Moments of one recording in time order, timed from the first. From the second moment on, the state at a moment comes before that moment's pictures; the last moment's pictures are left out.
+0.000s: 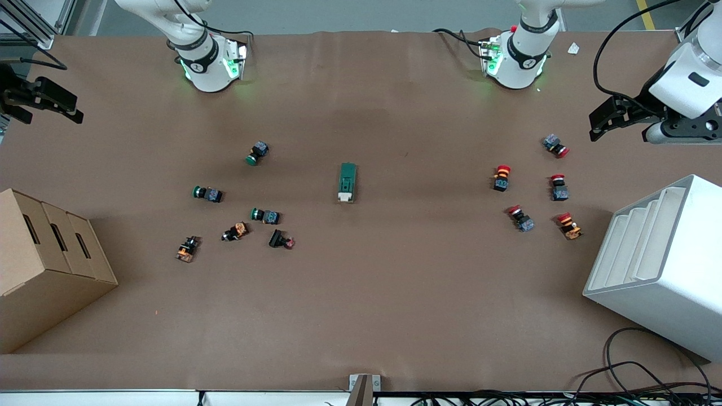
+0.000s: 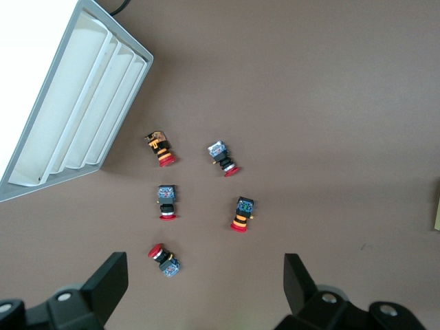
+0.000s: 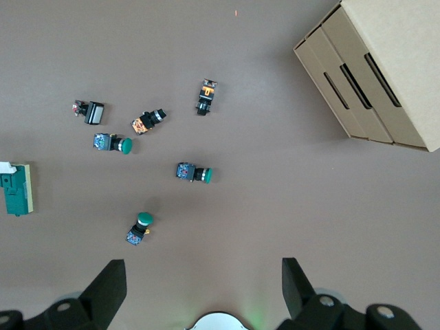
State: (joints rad) left arm -0.03 -0.07 -0.10 -1.63 0.01 1.57 -0.10; right arm -0.01 -0.10 -0.03 -1.59 0.01 1.42 -0.03
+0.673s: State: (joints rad) left arm -0.05 -0.01 -0.19 -1.57 -0.05 1.58 -0.12; right arm -0.01 -0.10 -0.03 -1.59 0.02 1.41 -0.03
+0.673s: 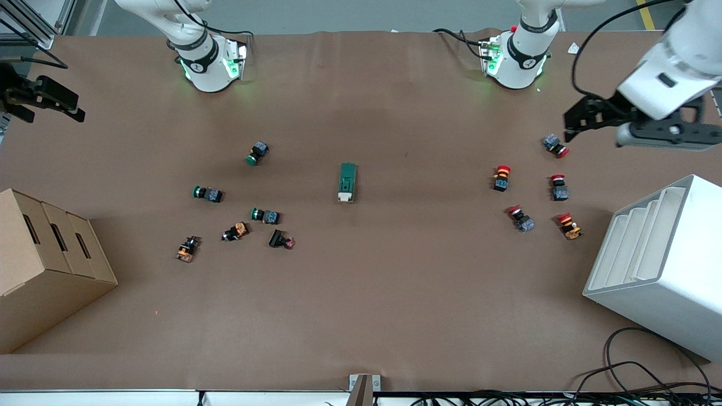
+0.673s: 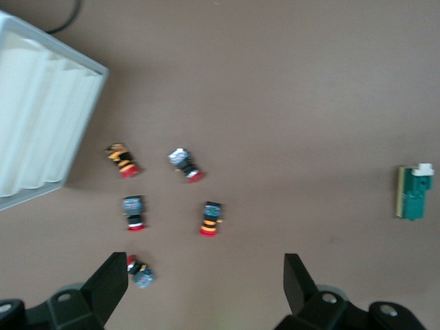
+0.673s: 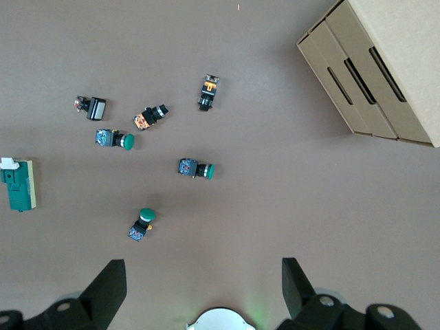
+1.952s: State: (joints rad) left arm -0.62 0.39 -0.51 -1.67 0.55 2.00 -1.66; right arm -0.01 -0.11 -0.03 -1.56 0.02 1.41 -0.03
